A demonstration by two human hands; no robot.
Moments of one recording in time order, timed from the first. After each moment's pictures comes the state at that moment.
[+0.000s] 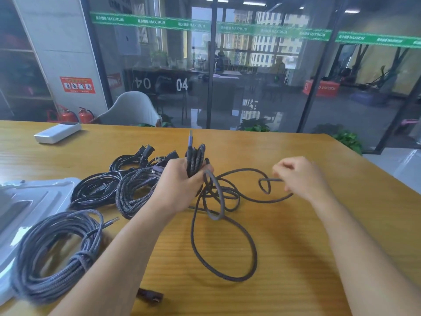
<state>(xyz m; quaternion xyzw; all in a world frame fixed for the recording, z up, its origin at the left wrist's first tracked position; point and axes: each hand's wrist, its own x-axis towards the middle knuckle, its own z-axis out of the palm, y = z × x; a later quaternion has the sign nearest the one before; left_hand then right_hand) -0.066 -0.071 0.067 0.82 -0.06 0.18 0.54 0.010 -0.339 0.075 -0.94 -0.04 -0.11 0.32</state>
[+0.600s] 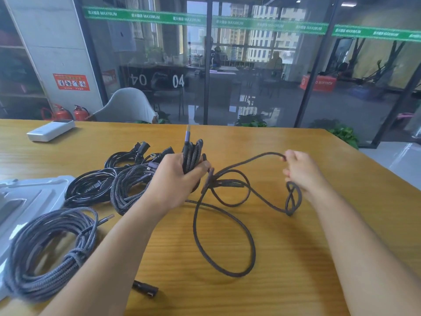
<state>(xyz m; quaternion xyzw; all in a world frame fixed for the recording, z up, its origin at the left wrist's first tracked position) -0.068 -0.071 0.067 0.83 -0.09 0.18 0.52 0.047 -0.354 0.049 -0.88 0.05 -0.09 0.47</state>
